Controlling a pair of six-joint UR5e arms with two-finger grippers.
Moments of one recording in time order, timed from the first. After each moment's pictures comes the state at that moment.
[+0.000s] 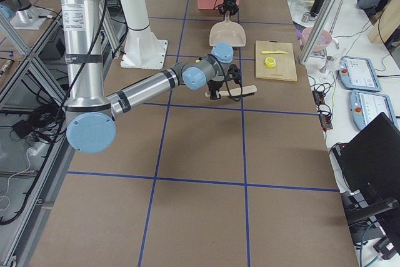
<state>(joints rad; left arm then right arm) -0.77 -2.14 -1.68 -1.41 -2.05 0.62 1.00 -1.54 1.97 -1.43 2.39 0.45</state>
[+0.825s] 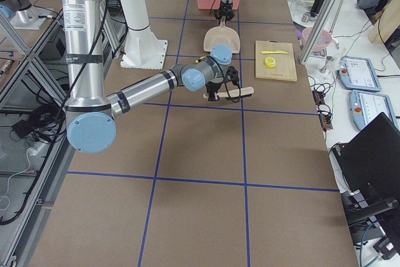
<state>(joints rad) -0.70 -2.18 -1.66 -1.37 -2.04 0.60 0.98 -1.55 1.96 -1.42 2.38 0.44</state>
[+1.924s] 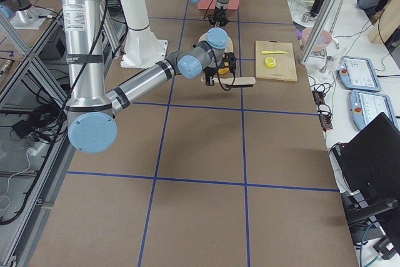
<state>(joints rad) -0.64 -2.20 -1.66 -1.38 -2.04 0.57 0.98 -1.53 2.09 -1.44 2.43 0.72</state>
